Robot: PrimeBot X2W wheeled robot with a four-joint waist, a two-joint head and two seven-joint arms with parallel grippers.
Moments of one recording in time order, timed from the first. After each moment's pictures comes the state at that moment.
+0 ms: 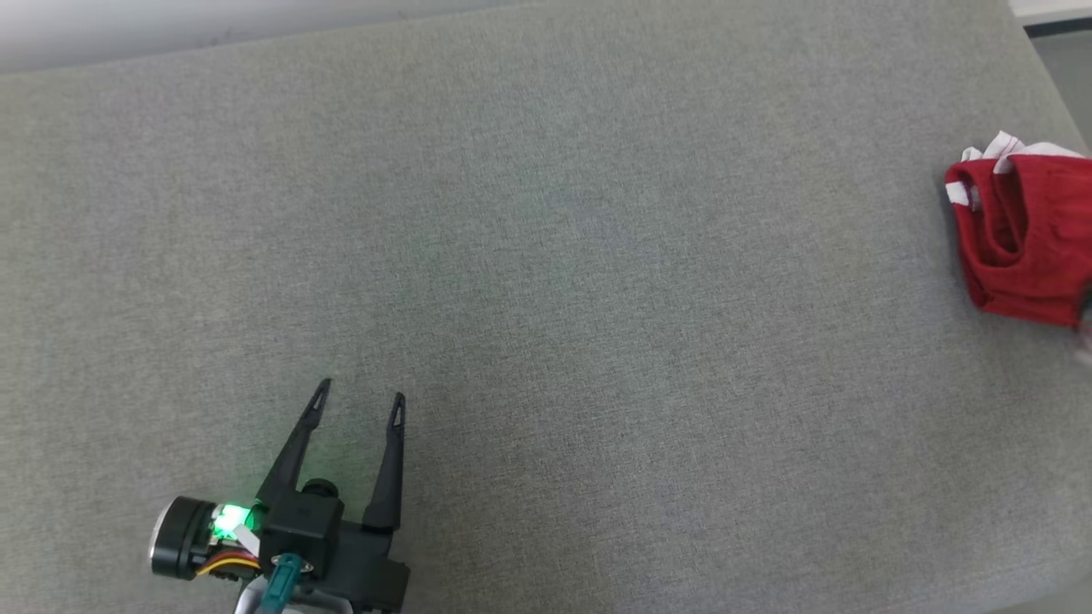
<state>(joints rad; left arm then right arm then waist) -0.21 0.14 -0.23 0.22 -0.01 0.02 -0.26 -0.87 -0.47 -0.39 1.01 -0.27 0.13 -0.26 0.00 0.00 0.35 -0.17</state>
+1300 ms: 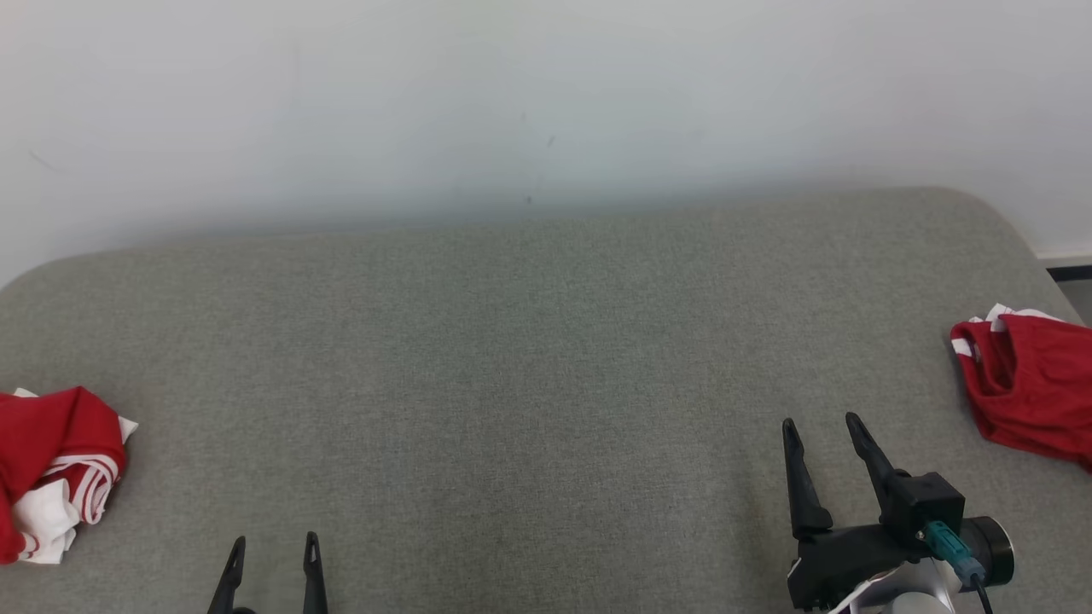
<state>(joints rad) 0.04 0.07 -0.02 0.25 -0.05 0.03 -0.26 -0.19 -0.06 -0.07 0.44 -0.01 0.13 -0.26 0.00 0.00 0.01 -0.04</state>
